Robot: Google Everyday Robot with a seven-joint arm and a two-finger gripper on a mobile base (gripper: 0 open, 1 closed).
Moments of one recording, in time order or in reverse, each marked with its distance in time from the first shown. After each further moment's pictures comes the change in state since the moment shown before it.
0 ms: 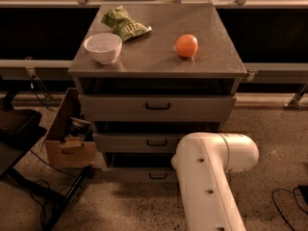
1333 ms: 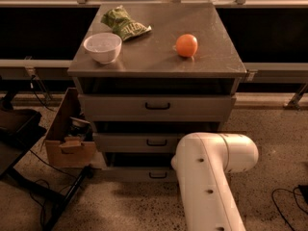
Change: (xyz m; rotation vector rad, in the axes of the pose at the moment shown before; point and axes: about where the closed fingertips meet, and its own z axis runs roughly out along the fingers) arm 0.000 0.000 -0.001 0.000 0.000 0.000
